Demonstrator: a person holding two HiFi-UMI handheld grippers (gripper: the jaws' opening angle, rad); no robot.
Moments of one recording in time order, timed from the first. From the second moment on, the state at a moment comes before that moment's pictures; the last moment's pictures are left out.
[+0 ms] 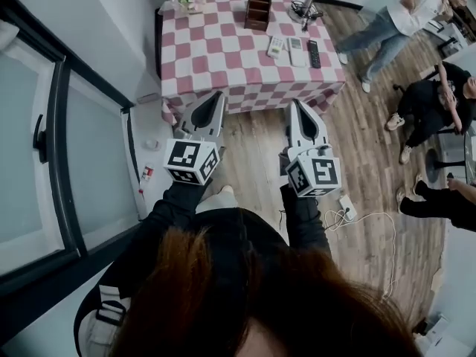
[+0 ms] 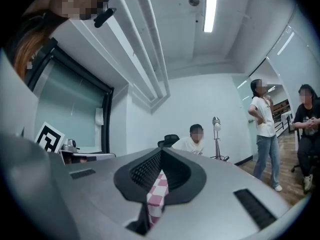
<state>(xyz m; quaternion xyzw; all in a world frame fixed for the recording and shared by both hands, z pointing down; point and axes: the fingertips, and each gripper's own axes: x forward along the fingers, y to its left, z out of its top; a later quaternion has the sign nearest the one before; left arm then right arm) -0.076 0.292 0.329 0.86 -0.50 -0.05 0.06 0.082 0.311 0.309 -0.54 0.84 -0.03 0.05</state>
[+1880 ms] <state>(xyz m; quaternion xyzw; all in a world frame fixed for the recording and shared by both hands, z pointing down) -0.073 0.054 0.325 0.83 -0.56 -0.05 0.07 0.115 0.053 0.304 -0.51 0.86 -0.03 0.03</state>
